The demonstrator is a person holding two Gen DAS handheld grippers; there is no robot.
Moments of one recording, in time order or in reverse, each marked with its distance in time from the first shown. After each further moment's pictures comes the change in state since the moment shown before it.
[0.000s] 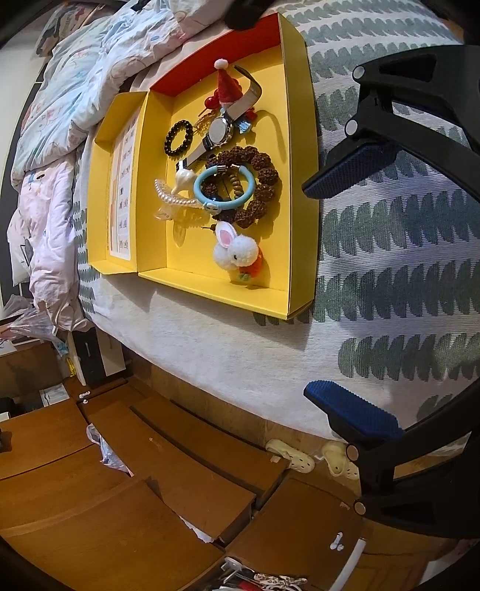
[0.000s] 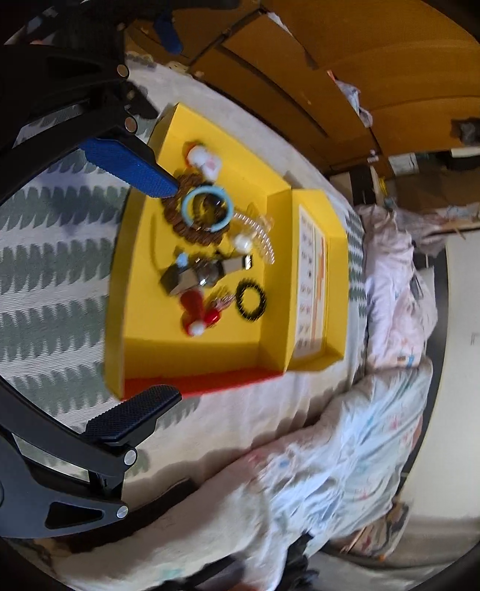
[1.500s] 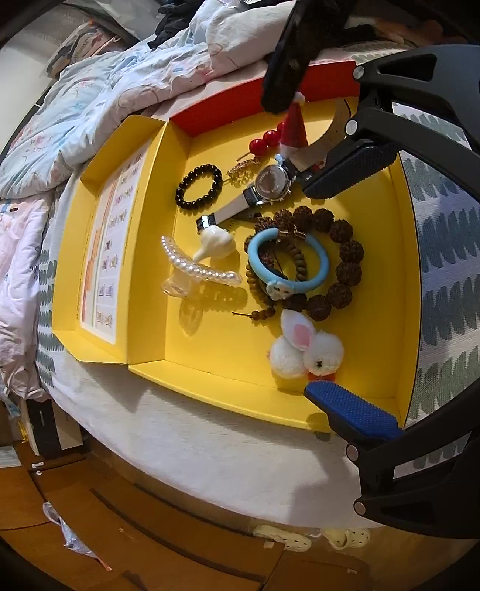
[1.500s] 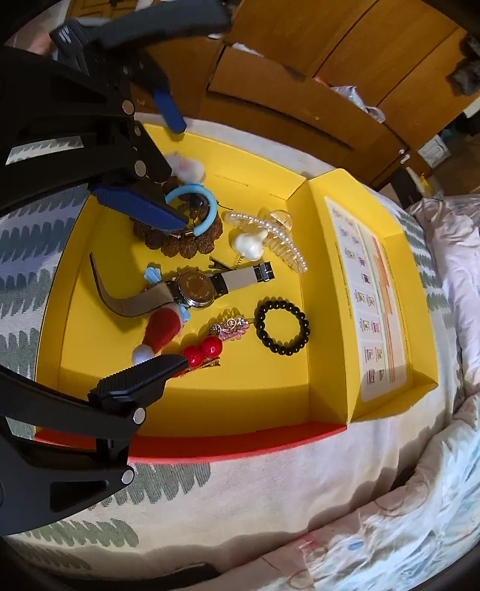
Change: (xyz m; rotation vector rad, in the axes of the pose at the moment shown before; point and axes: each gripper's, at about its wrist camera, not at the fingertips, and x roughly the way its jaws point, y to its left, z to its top) left arm 0.076 -0.028 0.079 -0.021 0.195 -0.332; right arm 0.108 -0.053 0.049 0.209 0.352 0.261
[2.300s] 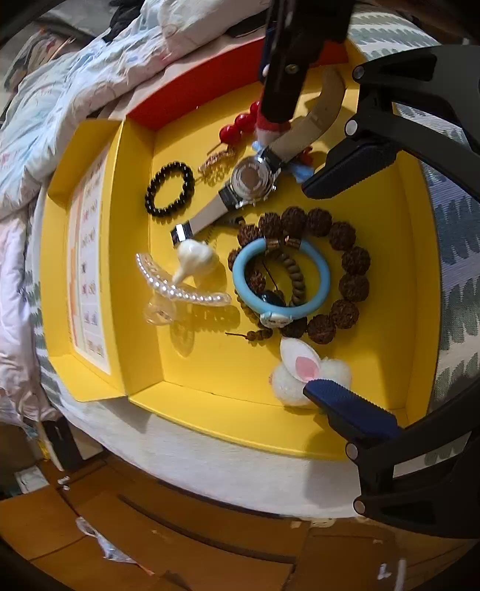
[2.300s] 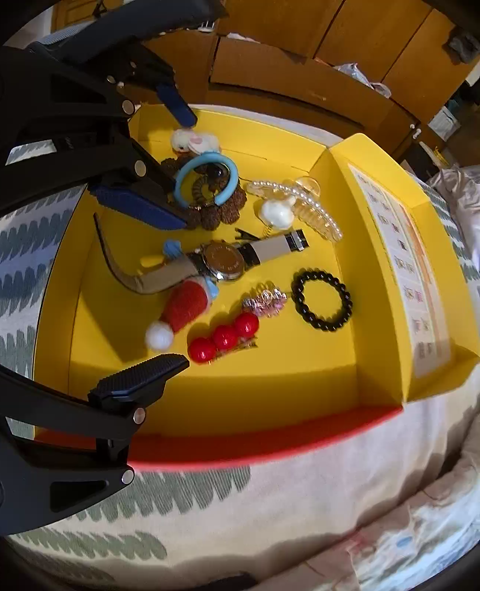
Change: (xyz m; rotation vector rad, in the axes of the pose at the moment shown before) left arm 0.026 -0.032 -0.002 0.129 0.025 0.105; right arm 0.030 -0.017 -0.010 0.084 0.118 -0.028
